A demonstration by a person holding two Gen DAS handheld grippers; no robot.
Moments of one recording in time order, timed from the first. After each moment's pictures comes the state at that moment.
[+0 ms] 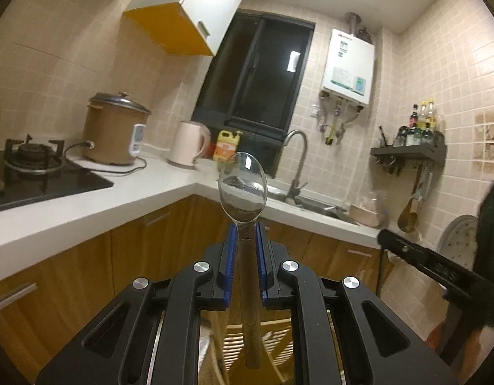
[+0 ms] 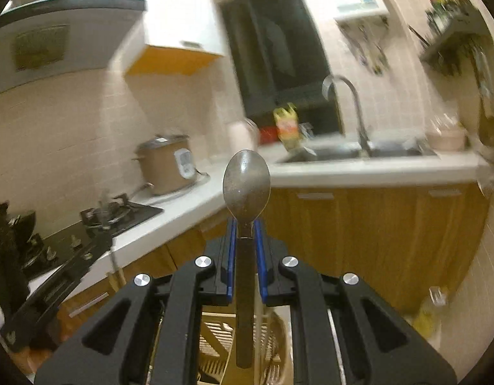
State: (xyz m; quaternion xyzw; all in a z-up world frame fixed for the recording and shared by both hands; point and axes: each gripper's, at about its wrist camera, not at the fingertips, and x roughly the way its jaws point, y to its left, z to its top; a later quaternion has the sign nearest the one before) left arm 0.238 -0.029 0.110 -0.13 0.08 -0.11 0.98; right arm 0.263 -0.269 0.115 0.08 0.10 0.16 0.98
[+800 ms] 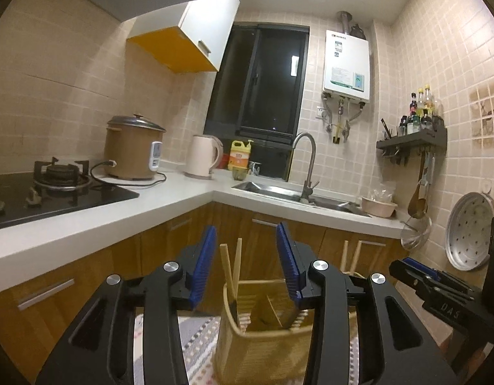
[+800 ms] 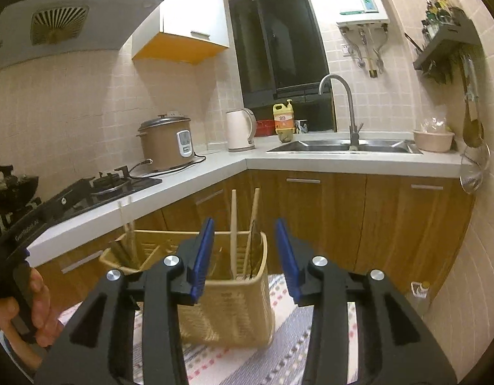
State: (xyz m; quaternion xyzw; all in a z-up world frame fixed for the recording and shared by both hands) left arm 0.158 -0.030 0.106 -0.09 0.05 -0.07 0.99; right arm 0.184 -0.292 0.081 0.06 0.13 0.15 0.98
